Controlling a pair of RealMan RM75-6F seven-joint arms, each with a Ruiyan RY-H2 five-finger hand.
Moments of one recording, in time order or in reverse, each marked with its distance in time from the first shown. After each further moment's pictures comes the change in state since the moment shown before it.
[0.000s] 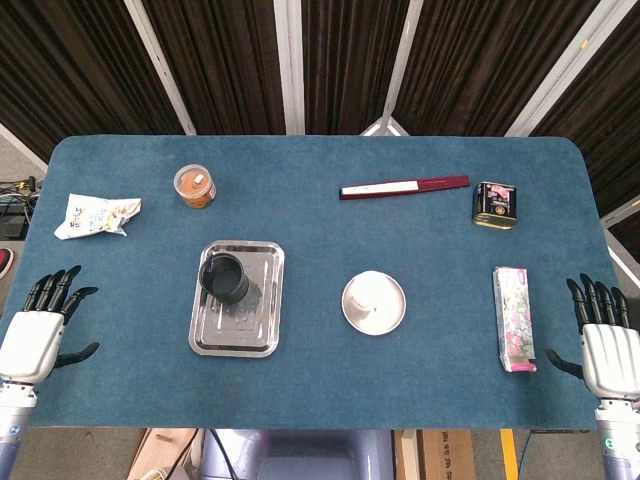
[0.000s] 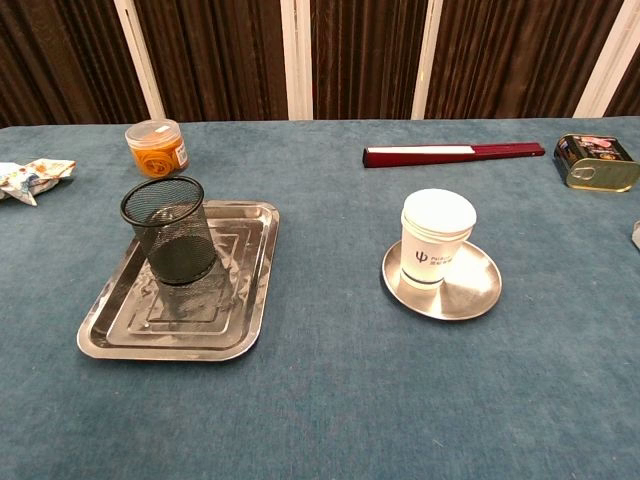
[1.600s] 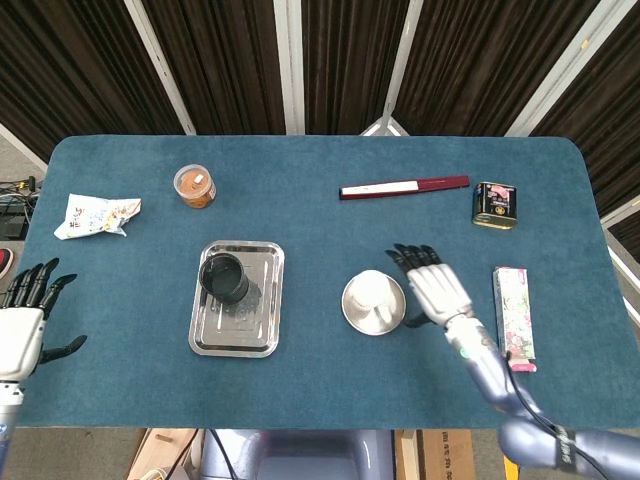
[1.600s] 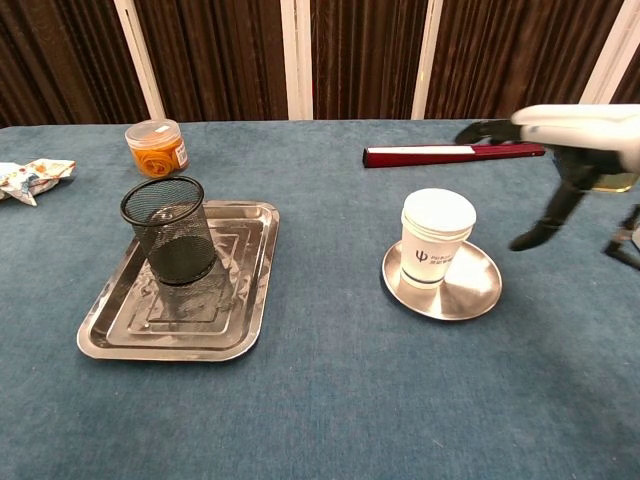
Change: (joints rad) left arm 0.018 0.012 -0.030 -0.001 -0.039 0.036 -0.050; right arm 0.595 -0.113 0.151 -0.253 0.528 -0.590 -0.362
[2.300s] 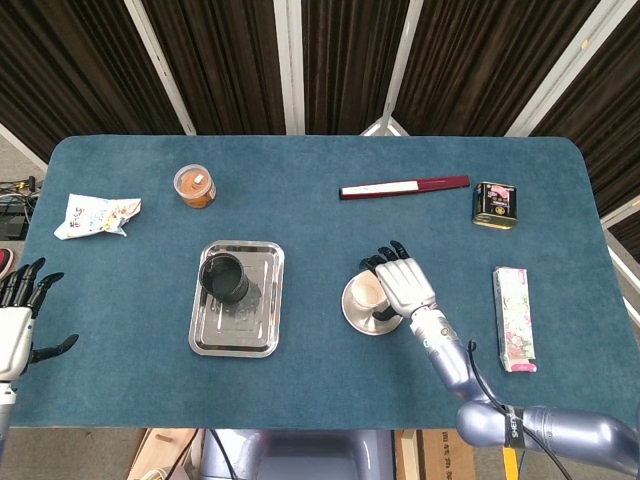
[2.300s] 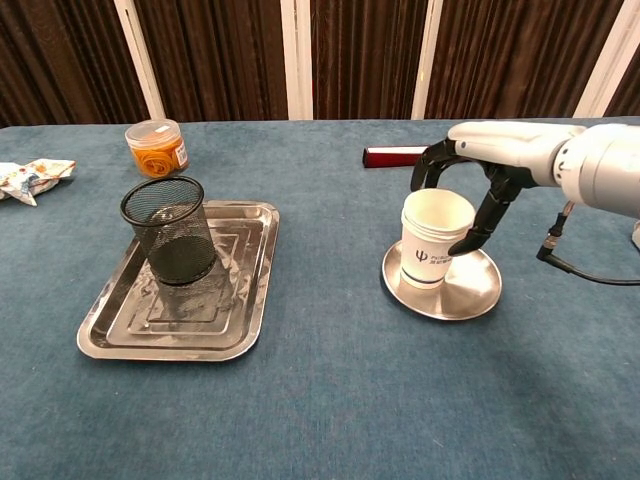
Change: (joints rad) left arm 0.012 0.015 -0.018 -0.038 -0.051 -0.006 0.009; right arm 0.112 -0.145 -0.032 0.095 0.079 0.075 -0.057
